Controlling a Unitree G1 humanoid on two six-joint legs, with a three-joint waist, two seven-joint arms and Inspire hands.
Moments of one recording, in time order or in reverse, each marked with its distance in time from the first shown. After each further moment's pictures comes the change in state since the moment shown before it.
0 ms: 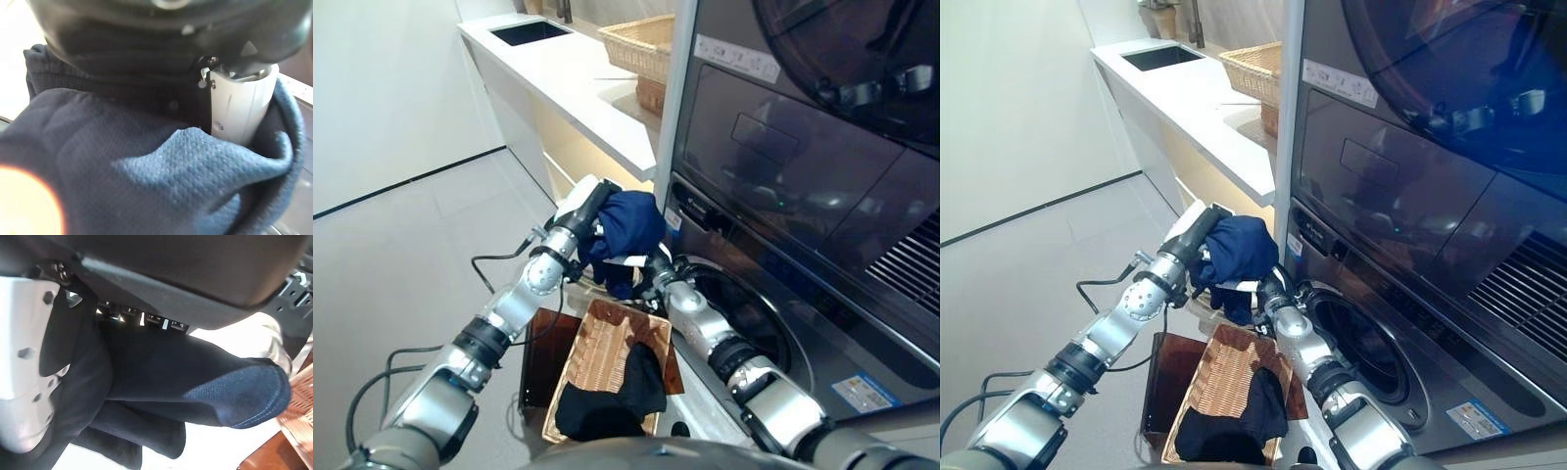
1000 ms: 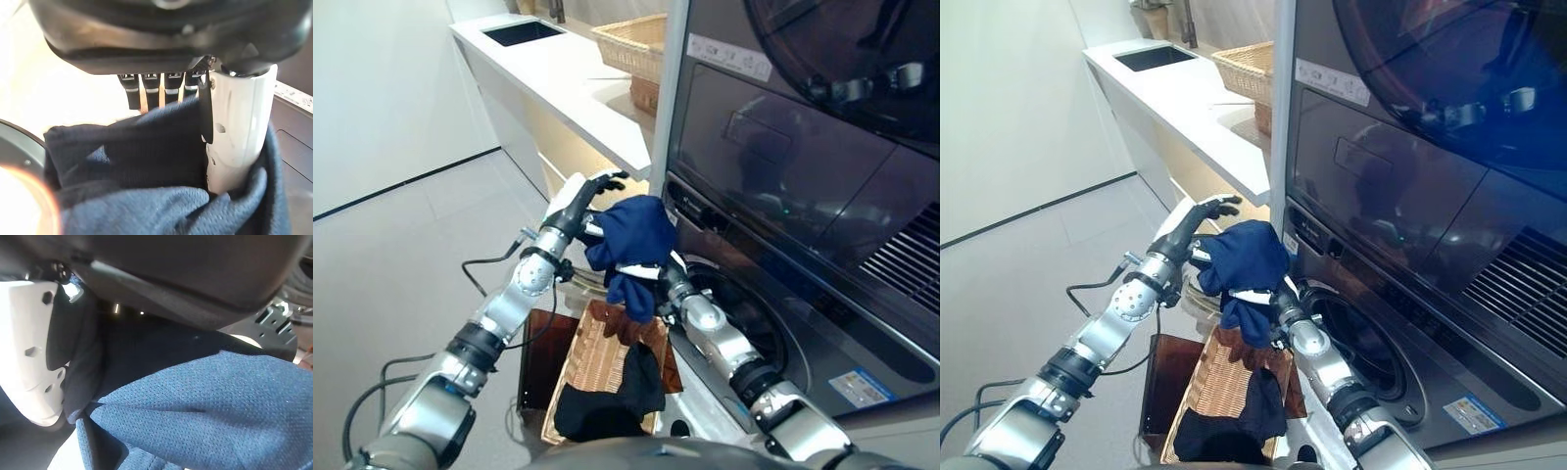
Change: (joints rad) left arm 0.041 0.005 0.067 -0.012 0.013 0.000 0.000; right arm 0.149 -0.109 -0.010 -0.161 -0.091 0.000 0.019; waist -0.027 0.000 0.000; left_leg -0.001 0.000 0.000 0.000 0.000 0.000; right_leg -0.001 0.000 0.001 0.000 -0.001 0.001
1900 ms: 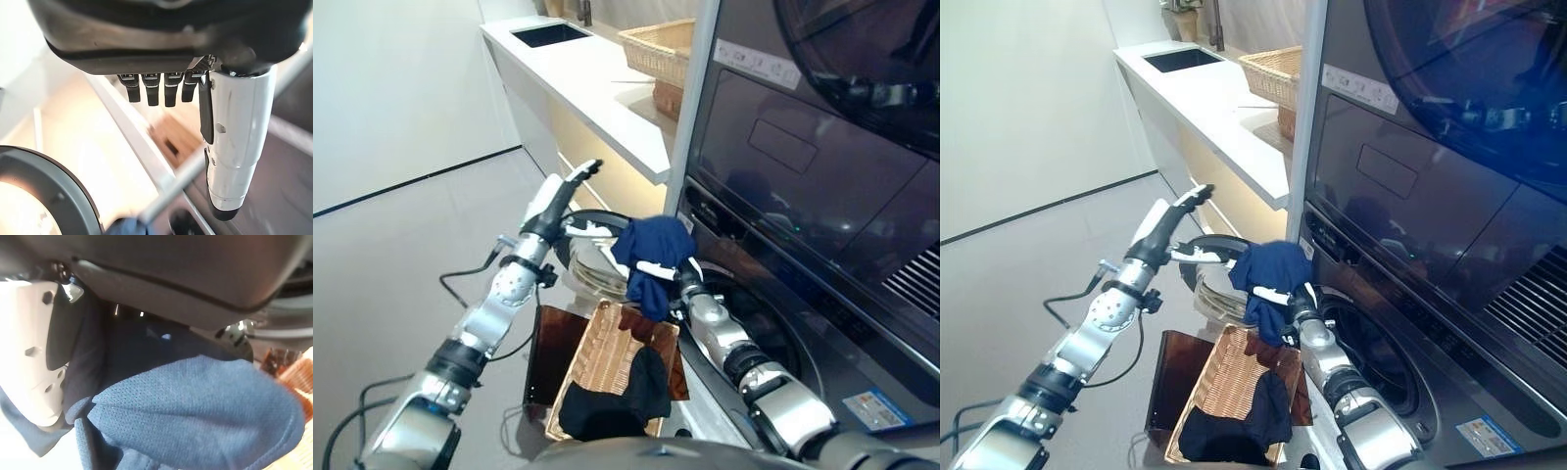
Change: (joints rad) left arm 0.148 0.041 0.144 -0.071 -0.065 -0.036 0.064; right arm -0.131 0.081 -0.113 0.369 0.003 -0.020 -0.075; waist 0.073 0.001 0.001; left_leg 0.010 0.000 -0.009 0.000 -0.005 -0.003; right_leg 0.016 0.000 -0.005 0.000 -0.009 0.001
